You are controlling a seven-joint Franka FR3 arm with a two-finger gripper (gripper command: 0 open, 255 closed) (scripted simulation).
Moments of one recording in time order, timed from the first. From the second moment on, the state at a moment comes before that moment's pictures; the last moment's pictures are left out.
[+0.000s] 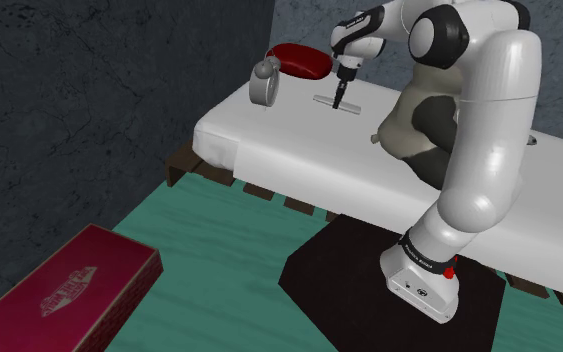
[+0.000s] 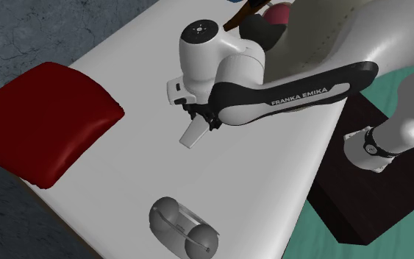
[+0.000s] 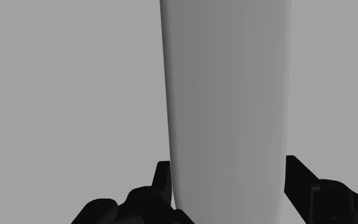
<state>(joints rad) -0.10 0.48 -0.51 -1.64 0.25 2.06 -1.18</state>
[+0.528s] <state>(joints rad) -0.10 0.45 -0.52 -1.59 0.22 1.97 -1.16</state>
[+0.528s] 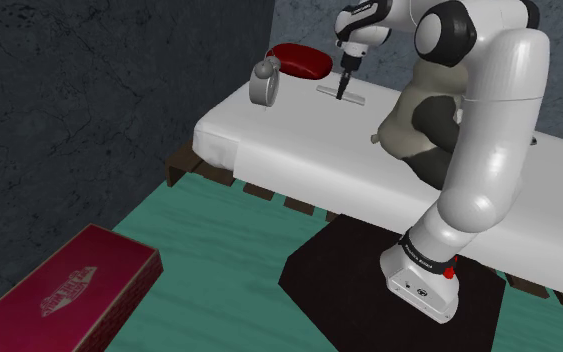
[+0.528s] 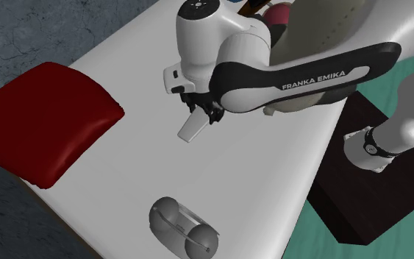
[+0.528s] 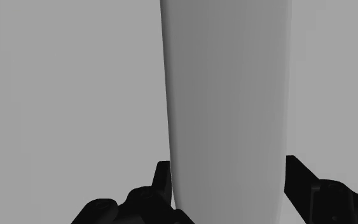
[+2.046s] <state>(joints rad) -0.12 0.42 -0.54 -1.30 0.20 1.67 -1.14</state>
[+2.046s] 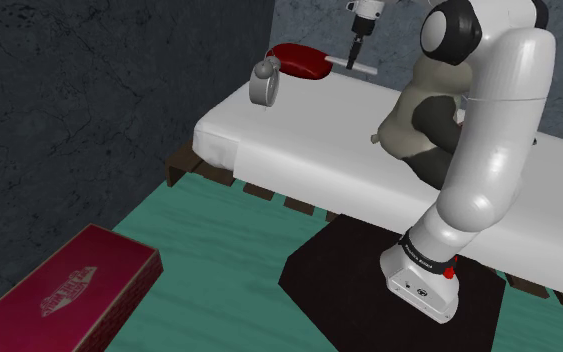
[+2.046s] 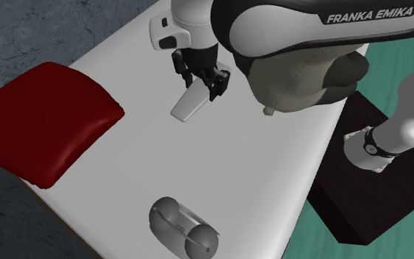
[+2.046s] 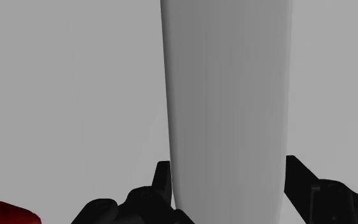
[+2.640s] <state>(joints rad) -0.11 0.25 -0.58 -1.50 0.13 1.71 -1.19</state>
